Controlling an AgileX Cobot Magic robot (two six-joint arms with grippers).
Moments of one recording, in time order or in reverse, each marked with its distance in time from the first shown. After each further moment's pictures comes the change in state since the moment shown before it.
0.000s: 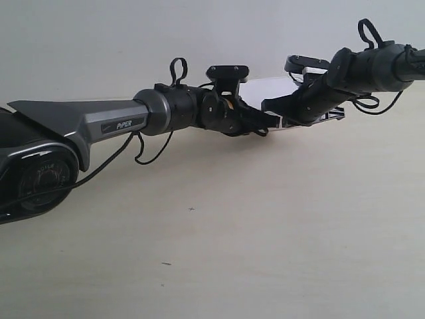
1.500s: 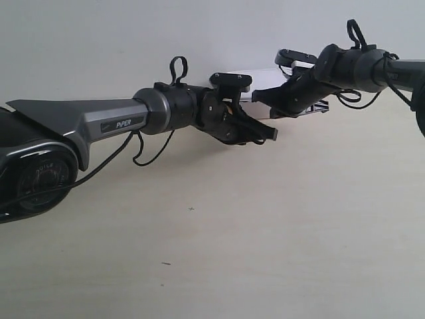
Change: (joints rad) left arm 0.000 -0.002 0.000 0.010 0.124 0.052; right arm 0.000 0.165 -0.294 0.040 0.111 0.000
